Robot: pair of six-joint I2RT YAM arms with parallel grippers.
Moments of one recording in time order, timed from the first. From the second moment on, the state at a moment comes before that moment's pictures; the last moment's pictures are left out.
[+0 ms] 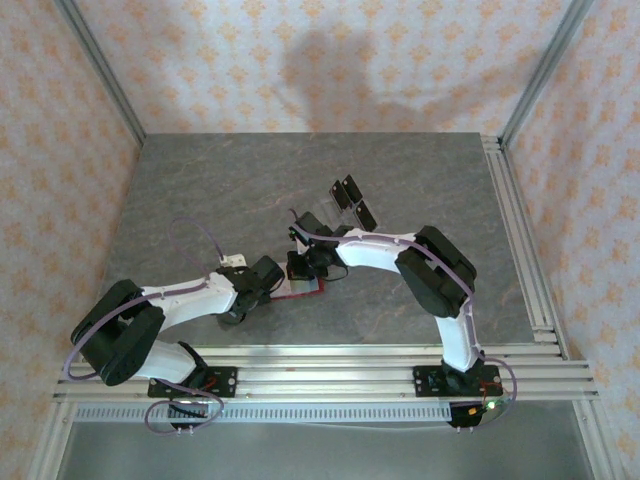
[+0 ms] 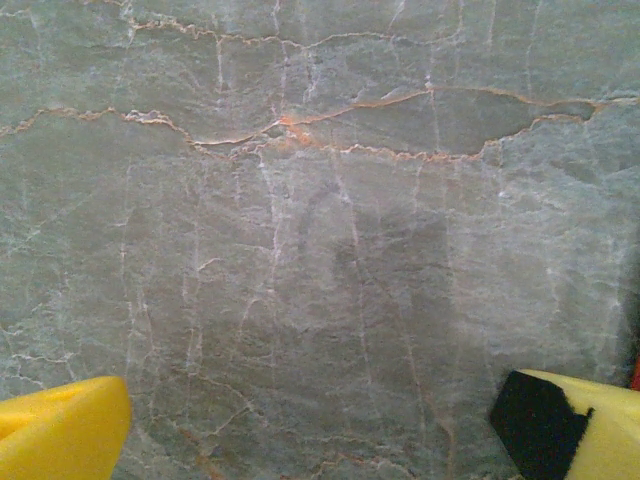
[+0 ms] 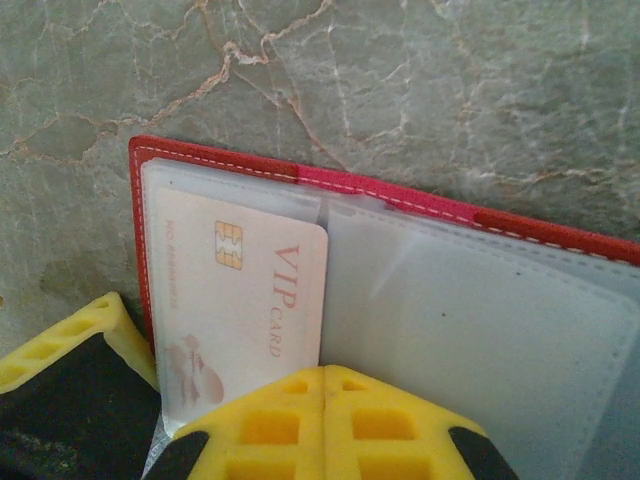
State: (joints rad) left arm -0.65 1.39 0.58 -0.62 -0.51 -1.00; right arm 0.86 2.01 1.30 -0.36 -0.34 0.69
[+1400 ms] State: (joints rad) left arm -0.65 1.40 0.59 -0.63 -0.51 -0.98; right arm 0.85 1.91 1.23 -0.42 -0.30 0.61
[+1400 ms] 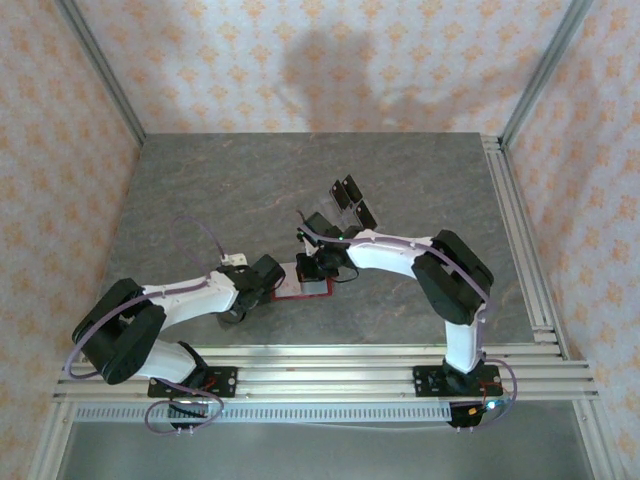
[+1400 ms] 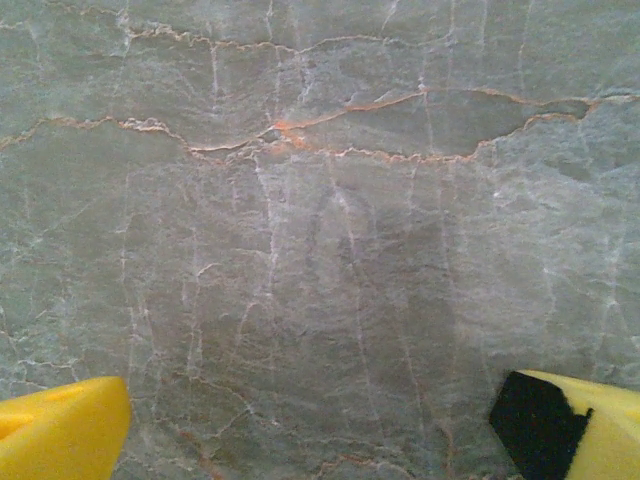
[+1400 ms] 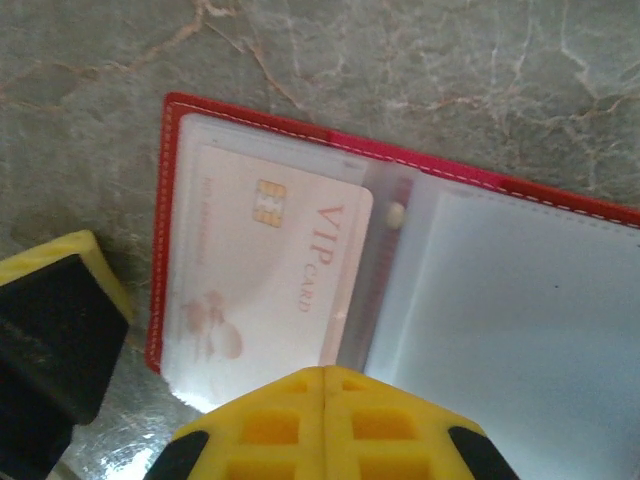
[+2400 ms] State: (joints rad) left arm -0.65 1.42 0.60 -0.63 -0.51 -0.98; right arm 0.87 1.97 1.25 -0.41 -0.32 0.64
